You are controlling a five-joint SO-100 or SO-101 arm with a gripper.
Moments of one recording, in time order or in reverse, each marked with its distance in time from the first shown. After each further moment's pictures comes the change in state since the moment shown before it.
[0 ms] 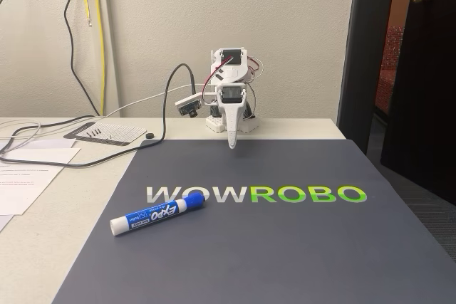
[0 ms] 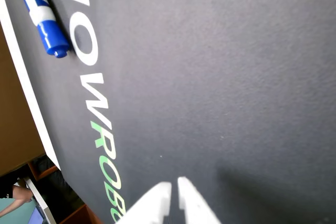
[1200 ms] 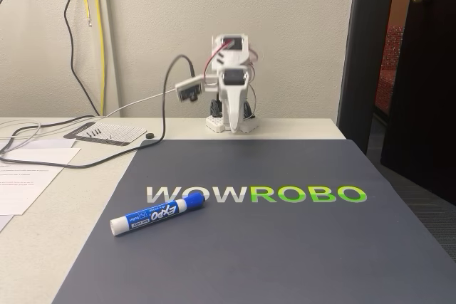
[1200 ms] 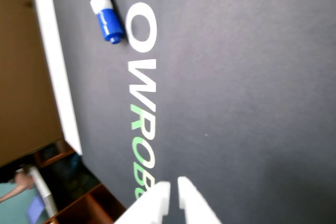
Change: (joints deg) arm -1.6 -26.2 -23.1 -1.1 -1.6
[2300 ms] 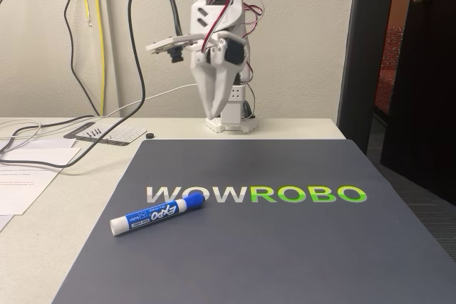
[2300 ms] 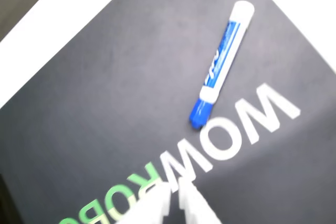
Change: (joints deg) arm 7.1 -77.9 -82.6 14.2 -57.3
